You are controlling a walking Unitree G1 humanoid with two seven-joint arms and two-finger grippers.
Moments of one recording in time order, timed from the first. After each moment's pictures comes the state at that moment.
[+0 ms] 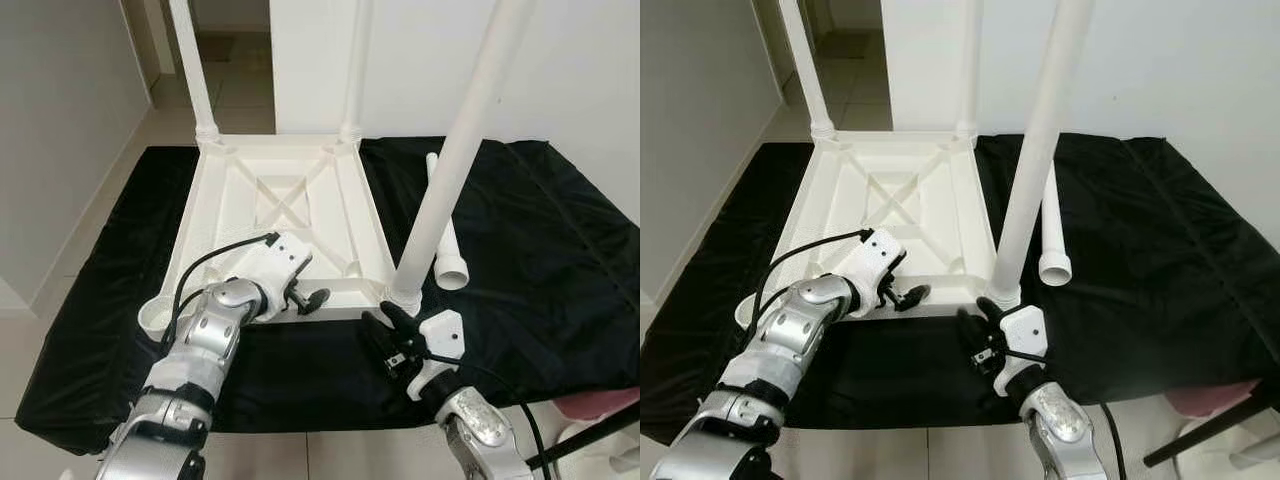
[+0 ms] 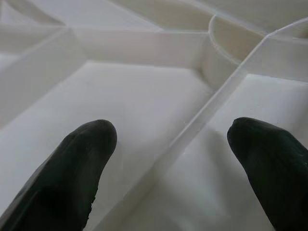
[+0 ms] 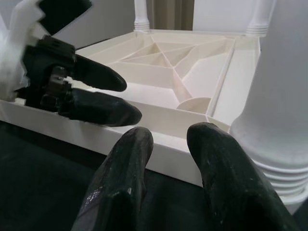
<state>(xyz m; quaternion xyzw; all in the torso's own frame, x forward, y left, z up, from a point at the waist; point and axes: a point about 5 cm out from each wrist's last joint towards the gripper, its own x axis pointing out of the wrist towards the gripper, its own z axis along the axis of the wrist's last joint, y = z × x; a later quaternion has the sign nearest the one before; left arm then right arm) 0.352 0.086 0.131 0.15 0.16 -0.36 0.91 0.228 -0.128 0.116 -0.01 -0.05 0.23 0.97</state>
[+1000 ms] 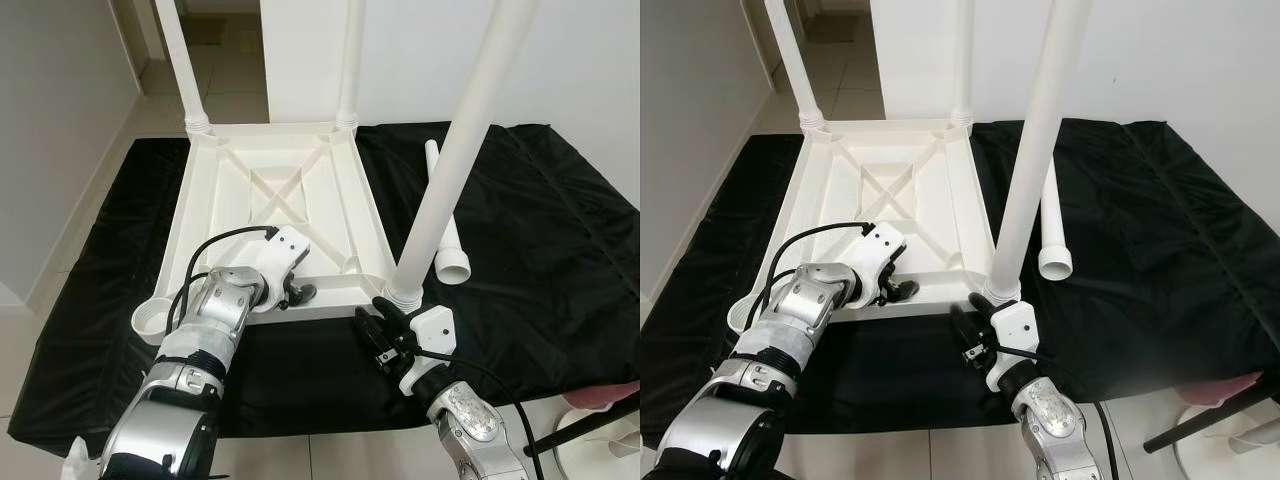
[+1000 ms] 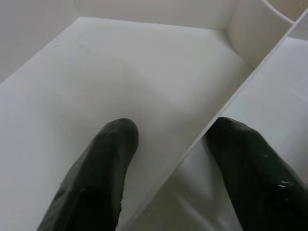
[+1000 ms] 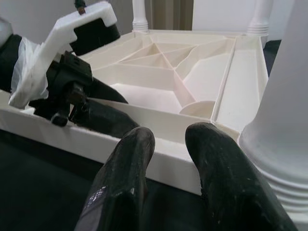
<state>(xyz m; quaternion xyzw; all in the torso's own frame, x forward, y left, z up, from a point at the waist) 0.357 0.087 0.132 0.17 0.23 -0.33 0.90 0.234 -0.121 0.122 -0.02 -0.07 0.24 0.97</state>
